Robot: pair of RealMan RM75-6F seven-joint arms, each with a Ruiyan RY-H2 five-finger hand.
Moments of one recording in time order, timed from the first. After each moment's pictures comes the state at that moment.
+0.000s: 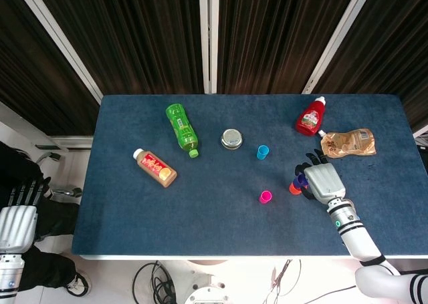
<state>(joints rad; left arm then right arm) -0.06 -1.15 -0.03 -1.62 1.51 1.52 0.10 0.55 -1.22 0.10 -1.71 -1.09 1.03 -0.46</state>
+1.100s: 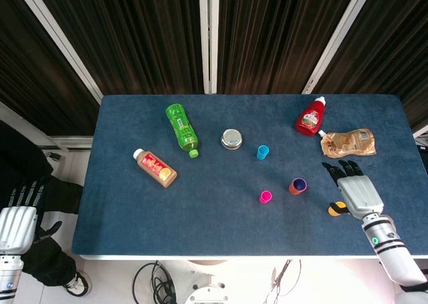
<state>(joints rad) -0.06 -1.14 -0.03 -1.62 1.53 1.53 0.08 0.43 -0.93 0.00 -1.89 -1.17 1.07 -0.27</state>
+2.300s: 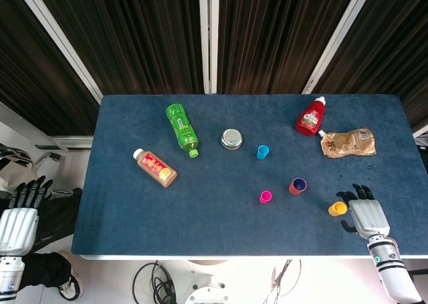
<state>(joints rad) -0.06 -1.16 -0.02 -1.61 1.53 1.52 0.08 0.27 -1.19 -0.02 -1.60 -1.20 1.14 -0.28</state>
